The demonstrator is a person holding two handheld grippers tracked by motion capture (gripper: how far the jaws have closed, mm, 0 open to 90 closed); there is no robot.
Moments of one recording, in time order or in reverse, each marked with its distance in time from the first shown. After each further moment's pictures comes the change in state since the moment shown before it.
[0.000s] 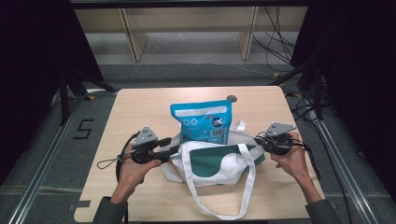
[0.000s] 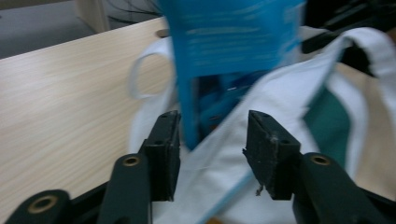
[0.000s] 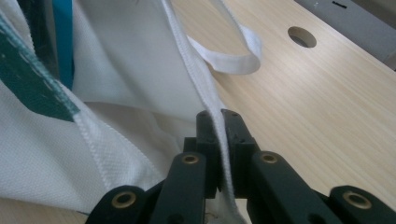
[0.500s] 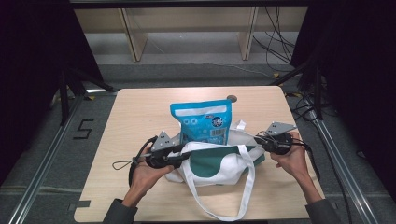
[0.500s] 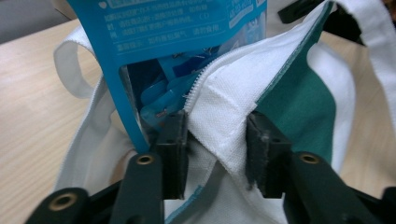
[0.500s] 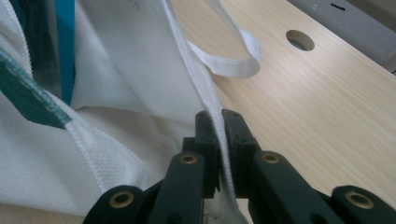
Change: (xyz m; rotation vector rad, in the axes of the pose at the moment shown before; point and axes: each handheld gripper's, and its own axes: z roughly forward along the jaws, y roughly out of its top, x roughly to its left) left arm -0.016 -0.009 0.028 0.077 0.033 0.100; right arm -0.001 0.001 -0.001 -0.009 -0.002 -0.001
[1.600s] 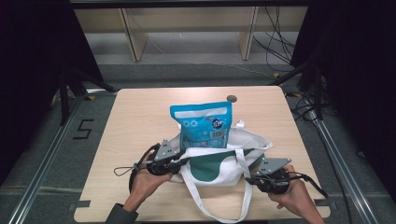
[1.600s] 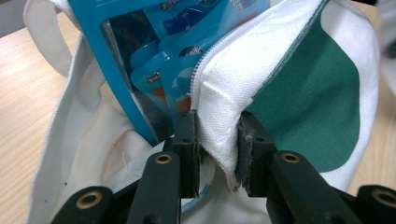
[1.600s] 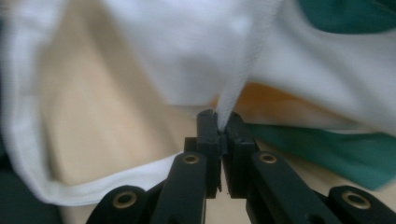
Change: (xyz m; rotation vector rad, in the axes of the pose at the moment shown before) left arm -0.006 -0.020 0.002 0.057 0.015 0.073; right arm 0.093 -0.026 -0.035 0.084 0.228 -0.036
